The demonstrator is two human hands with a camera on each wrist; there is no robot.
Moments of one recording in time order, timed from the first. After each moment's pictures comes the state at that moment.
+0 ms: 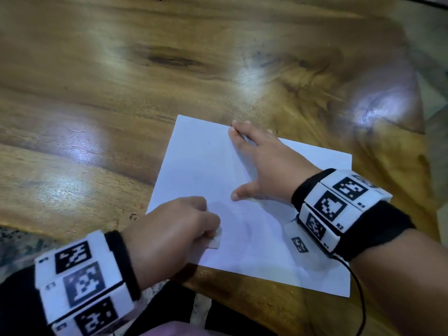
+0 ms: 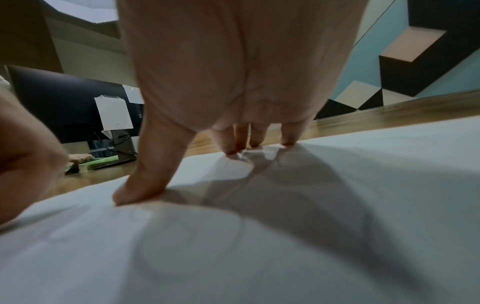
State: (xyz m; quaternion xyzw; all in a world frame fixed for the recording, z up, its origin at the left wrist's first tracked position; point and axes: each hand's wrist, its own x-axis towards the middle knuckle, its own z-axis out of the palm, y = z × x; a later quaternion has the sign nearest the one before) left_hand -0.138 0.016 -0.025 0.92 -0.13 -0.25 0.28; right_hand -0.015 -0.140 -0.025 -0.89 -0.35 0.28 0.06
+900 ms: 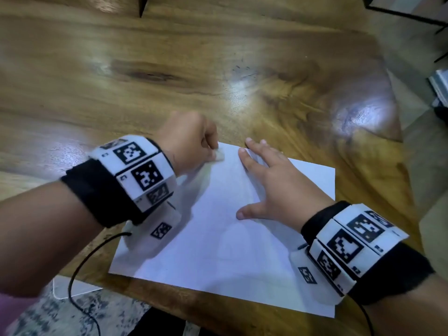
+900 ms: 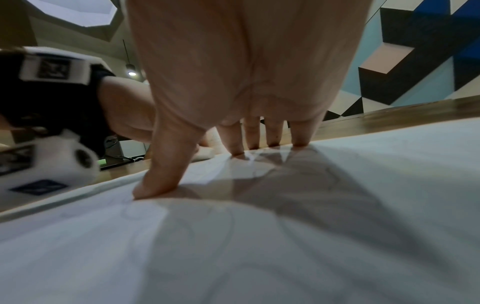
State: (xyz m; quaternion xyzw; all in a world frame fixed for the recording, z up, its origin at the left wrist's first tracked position) left_hand -0.011 0.002 -0.014 0.94 0.05 -0.13 0.30; right_hand -0.018 -0.176 -0.020 -0.91 -0.28 0.29 0.07
